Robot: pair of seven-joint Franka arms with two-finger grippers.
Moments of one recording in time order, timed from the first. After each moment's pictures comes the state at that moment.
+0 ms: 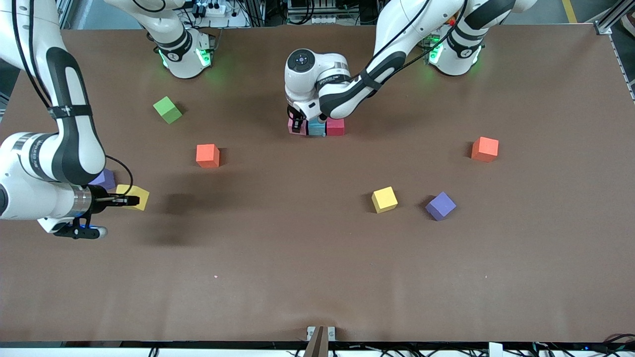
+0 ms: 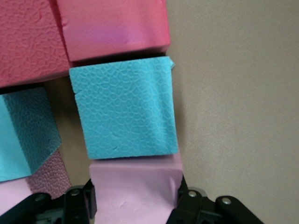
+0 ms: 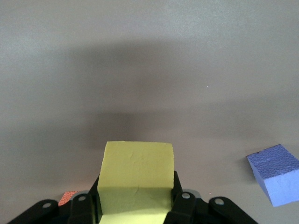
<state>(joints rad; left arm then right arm) -0.52 0.75 -0.65 -1.81 0.51 2.46 -2.84 -0.05 0.50 -0.04 -1.60 0.09 1.84 -0.04</state>
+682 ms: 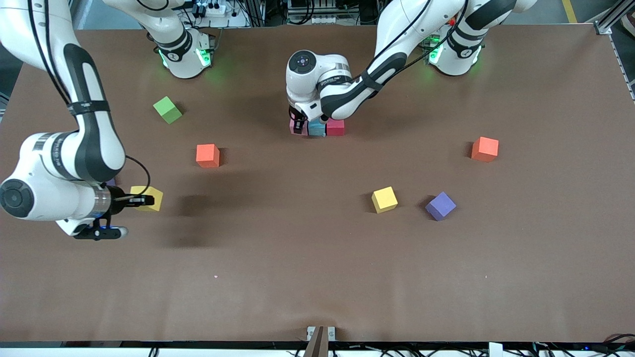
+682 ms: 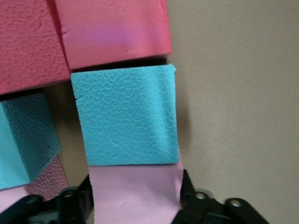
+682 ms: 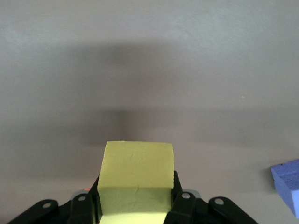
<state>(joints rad) -0.51 0.75 -0.65 -1.82 0.50 2.46 -2.84 0.04 0.49 -0.02 -1.58 0.09 1.84 -0.04</state>
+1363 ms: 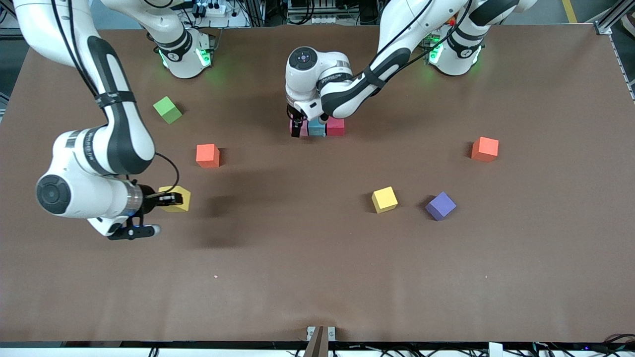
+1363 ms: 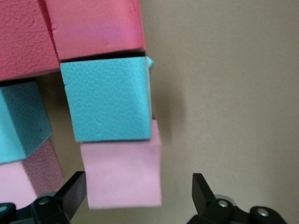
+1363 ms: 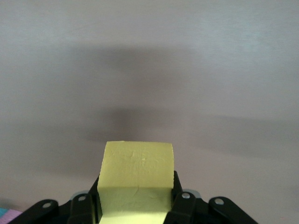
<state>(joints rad) -0.50 0.70 -0.66 -1.81 0.50 2.46 -2.84 0.16 0.49 -0.02 -1.57 0.17 1.86 0.01</state>
